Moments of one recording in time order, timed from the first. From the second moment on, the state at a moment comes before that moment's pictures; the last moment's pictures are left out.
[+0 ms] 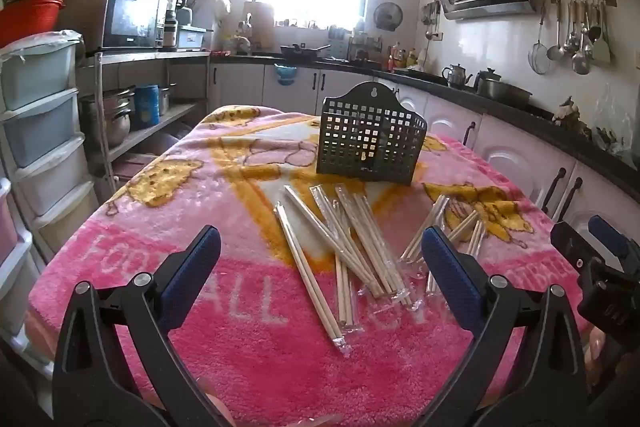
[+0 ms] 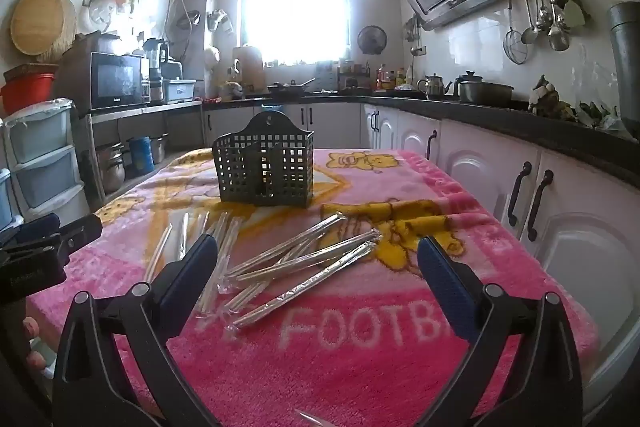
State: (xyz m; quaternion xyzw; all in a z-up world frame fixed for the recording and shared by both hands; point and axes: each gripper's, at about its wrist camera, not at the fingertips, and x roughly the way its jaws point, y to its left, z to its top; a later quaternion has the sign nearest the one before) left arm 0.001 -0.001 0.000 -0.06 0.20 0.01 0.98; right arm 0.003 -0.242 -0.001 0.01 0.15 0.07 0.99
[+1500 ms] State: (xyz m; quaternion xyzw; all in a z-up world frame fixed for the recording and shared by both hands) left arm 0.002 0.000 0.004 -0.06 0.19 0.01 0.98; right arm 0.009 -0.240 -0.007 0.00 0.17 0.08 0.98
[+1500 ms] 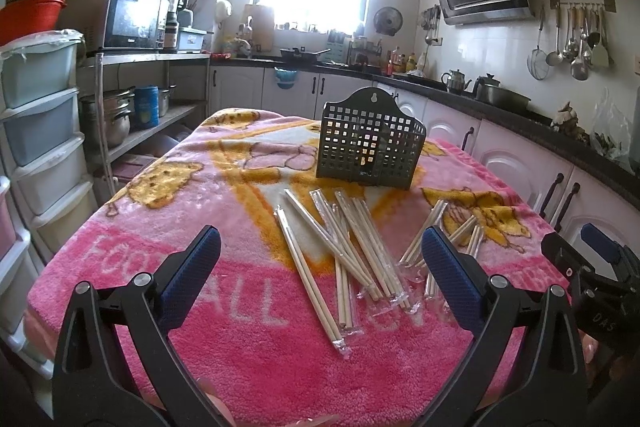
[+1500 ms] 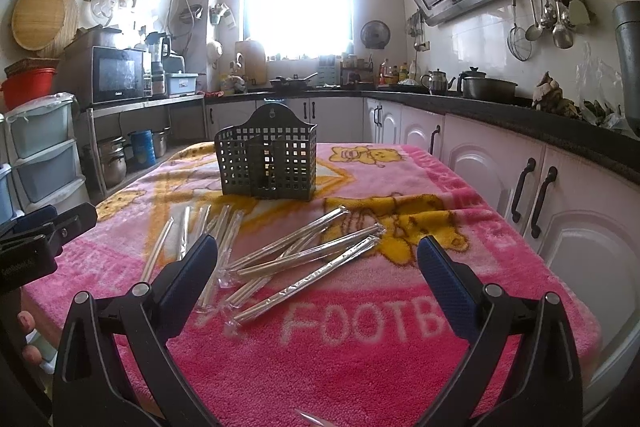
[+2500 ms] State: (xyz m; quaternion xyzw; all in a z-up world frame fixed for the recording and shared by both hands) left arm 0.000 0.001 0.003 -0.07 0.19 0.00 0.98; right arm 0.015 -0.235 -0.010 0.00 0.18 0.09 0.98
